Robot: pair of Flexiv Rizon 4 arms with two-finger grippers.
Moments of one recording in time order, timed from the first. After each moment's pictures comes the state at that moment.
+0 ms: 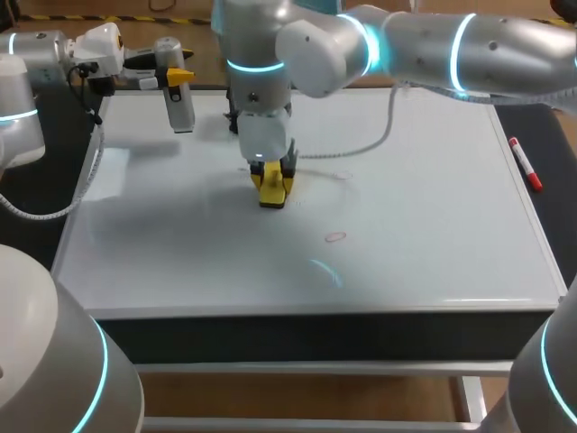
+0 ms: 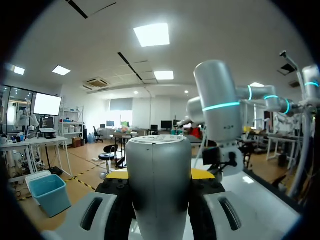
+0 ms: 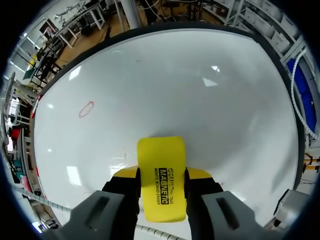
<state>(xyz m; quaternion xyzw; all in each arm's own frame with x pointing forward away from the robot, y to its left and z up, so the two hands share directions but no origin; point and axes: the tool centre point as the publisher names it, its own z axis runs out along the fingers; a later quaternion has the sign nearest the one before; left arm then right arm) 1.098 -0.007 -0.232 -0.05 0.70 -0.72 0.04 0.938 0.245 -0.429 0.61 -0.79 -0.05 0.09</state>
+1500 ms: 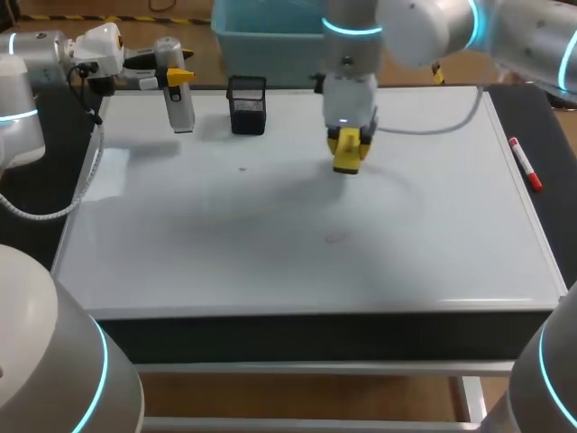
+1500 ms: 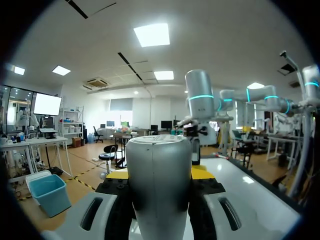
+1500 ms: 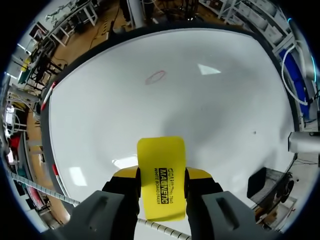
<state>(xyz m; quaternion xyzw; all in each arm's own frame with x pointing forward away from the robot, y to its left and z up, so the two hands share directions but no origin) 1.098 -0.007 -0.232 -0.05 0.70 -0.72 0.04 0.982 0.092 -0.375 0.57 -0.82 -0.03 0.05</state>
